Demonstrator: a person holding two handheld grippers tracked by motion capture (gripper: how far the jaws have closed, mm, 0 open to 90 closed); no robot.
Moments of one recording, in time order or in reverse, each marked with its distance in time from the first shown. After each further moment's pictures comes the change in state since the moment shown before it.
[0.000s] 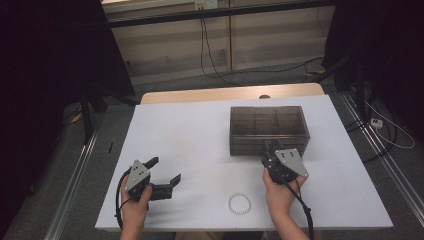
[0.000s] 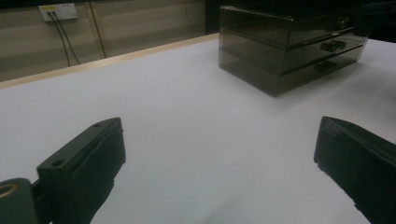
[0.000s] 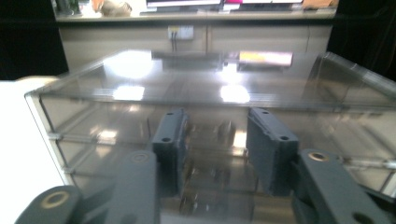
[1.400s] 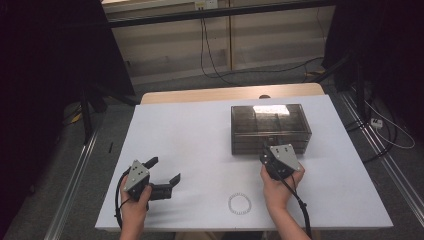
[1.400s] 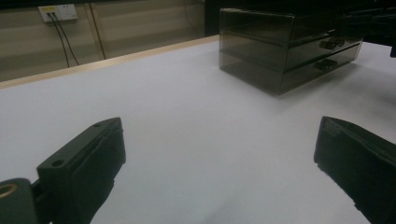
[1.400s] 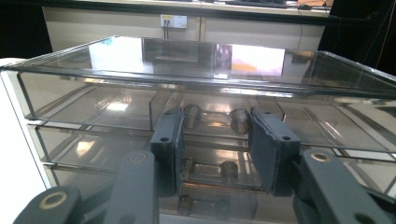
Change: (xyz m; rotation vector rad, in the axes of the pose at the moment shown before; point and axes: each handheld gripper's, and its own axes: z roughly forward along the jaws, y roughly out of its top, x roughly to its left) left arm -0.001 0.000 0.000 -0.013 -0.006 -0.015; right arm 0.003 0.003 0.011 0.024 -0.034 -0.057
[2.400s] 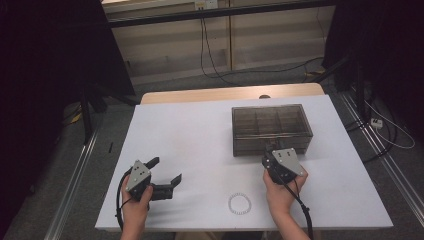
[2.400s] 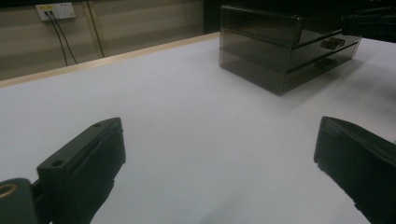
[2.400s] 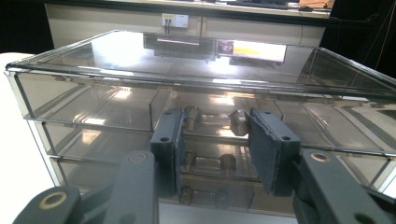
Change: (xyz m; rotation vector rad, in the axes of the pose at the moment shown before) left arm -0.002 0.000 0.002 0.012 -0.004 0.011; right arm -0.004 -0.006 -0.009 -0.001 0.007 -0.020
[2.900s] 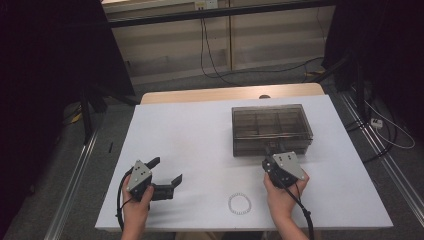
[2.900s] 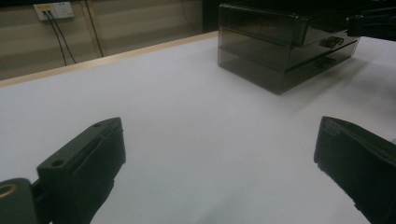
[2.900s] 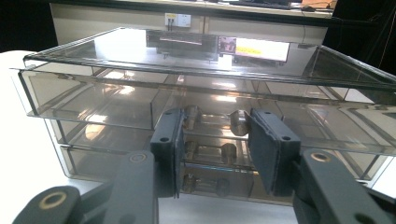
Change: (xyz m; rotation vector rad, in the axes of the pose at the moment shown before) left arm -0.001 0.000 0.001 0.004 -0.003 0.007; right arm 0.000 -0.003 -0.009 -0.004 0.012 -0.001
